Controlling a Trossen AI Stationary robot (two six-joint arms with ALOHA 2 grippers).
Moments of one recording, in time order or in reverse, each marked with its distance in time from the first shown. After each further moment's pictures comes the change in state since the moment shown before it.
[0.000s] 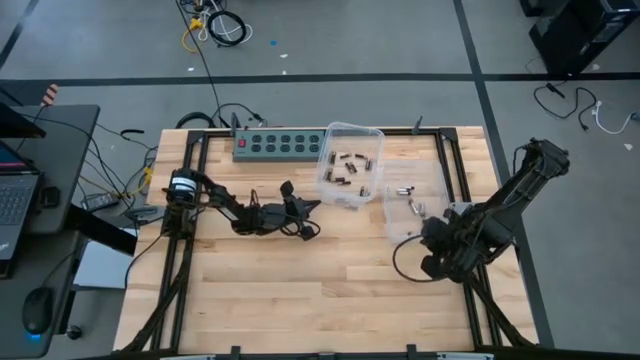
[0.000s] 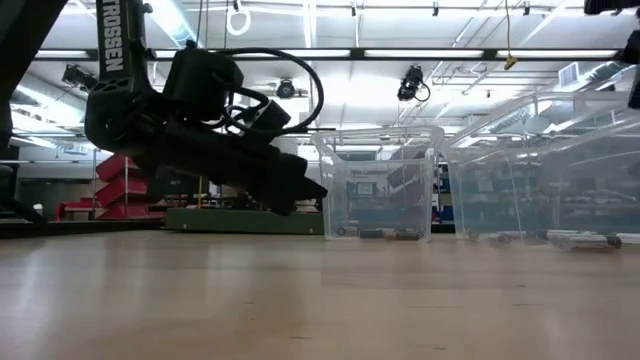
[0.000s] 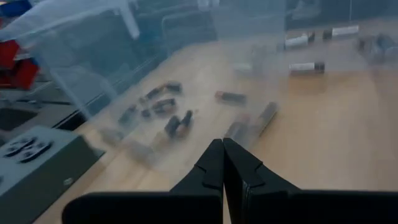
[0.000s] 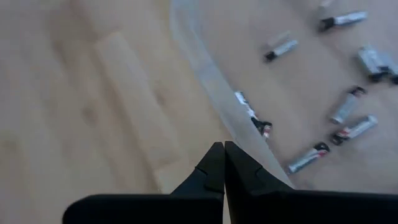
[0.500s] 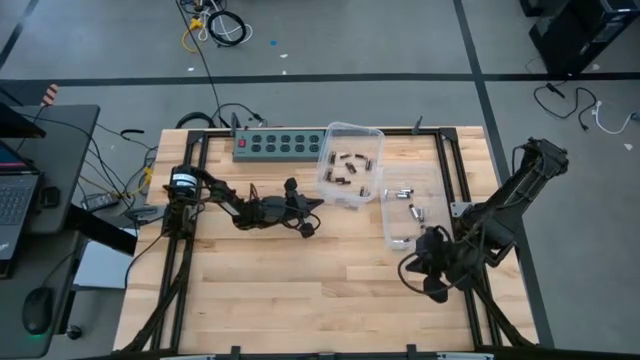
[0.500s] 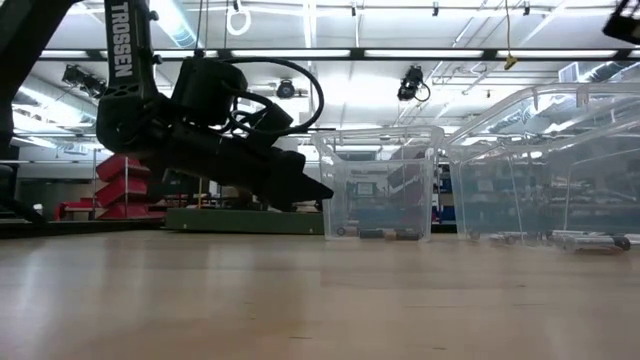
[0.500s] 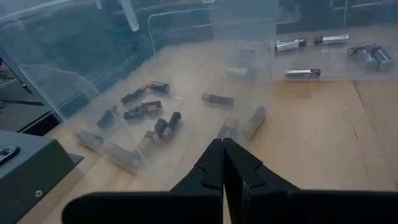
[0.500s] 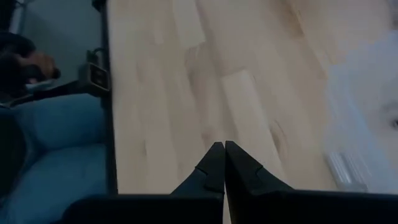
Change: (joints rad) left arm 0.063 0.000 0.002 -0.006 0.155 -0.023; right arm 0.024 0.000 -0.001 0.422 -0.016 -0.260
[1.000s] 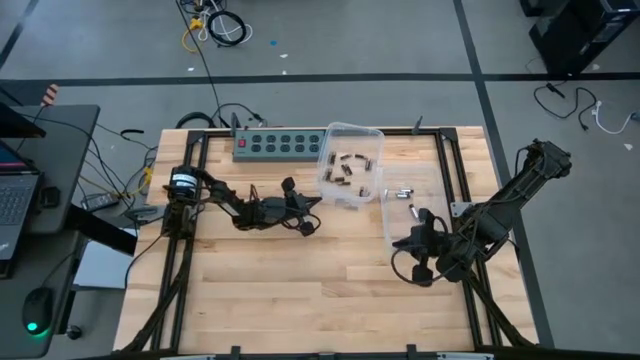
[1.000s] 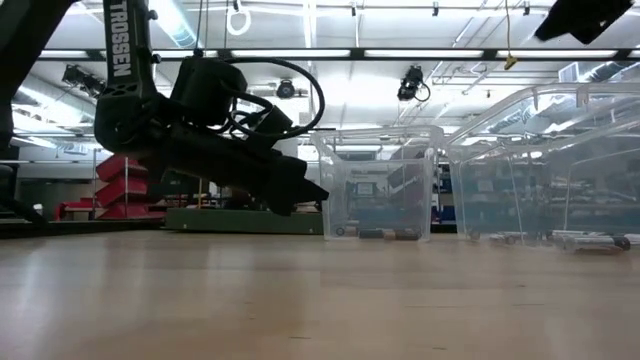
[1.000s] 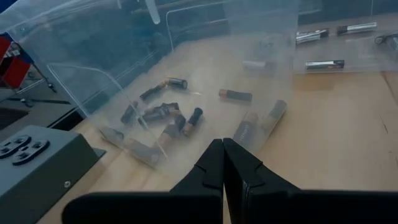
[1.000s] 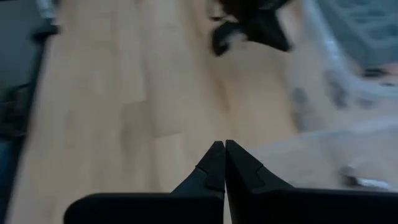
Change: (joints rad) left arm -0.010 0.000 -0.003 -0.008 -0.086 0.032; right arm -0.091 0.000 0.000 -0.003 0.261 -0.273
